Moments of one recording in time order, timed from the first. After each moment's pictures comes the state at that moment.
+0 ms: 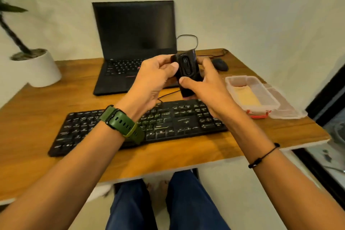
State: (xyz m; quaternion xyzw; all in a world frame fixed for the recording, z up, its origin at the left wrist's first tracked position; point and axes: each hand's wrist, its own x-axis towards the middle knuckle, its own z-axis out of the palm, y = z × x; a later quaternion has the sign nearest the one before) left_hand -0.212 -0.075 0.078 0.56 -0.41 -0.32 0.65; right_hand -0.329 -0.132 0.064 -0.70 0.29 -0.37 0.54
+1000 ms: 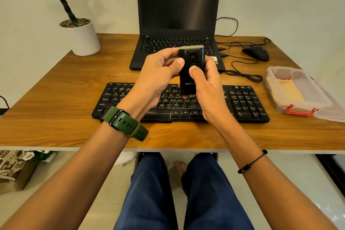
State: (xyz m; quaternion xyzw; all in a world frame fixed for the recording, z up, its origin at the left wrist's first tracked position) left_hand -0.174 -0.002 0.054 0.59 -0.38 -0.26 0.66; right_hand -0.269 -0.072 0.023 -0.66 0.20 -0.39 0.61
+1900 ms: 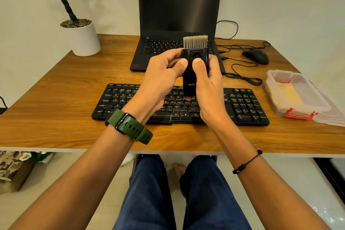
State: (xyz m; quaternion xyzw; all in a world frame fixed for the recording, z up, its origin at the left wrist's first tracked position) left_hand -0.180 -0.004 0.055 0.58 -0.39 -0.24 0.67; right_hand -0.262 -0.065 0.029 -0.66 0.23 -0.44 0.56
